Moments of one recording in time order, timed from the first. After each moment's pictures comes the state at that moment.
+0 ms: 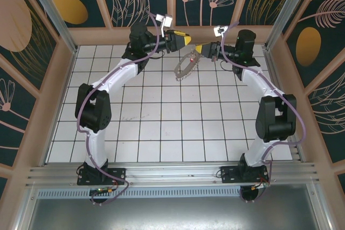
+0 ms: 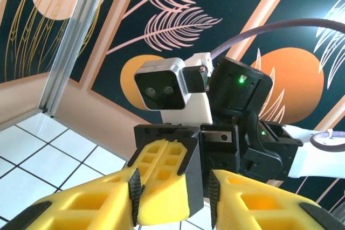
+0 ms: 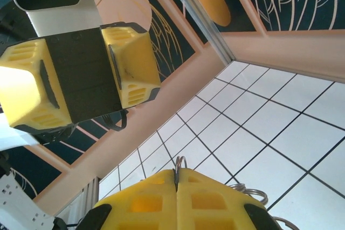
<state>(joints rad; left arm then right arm) -0.44 2.02 1.74 0.46 0.96 -0.67 0.14 1.73 1.34 0.27 -1.15 0.49</state>
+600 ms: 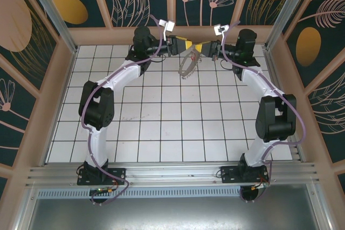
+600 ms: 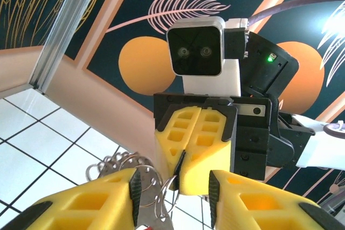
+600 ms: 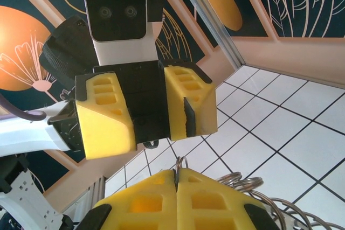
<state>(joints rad) -0.45 2.08 1.72 0.51 1.00 -0.74 0.14 1.73 1.34 0.34 -1.18 0.54</state>
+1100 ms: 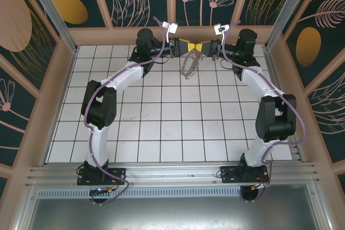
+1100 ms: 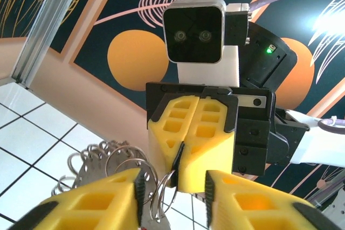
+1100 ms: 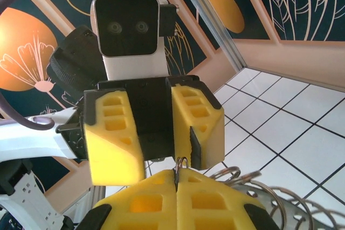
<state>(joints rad) -0.47 2.11 1.72 0.57 1.01 -0.79 0.14 1.73 1.34 0.36 -1.18 0.55</state>
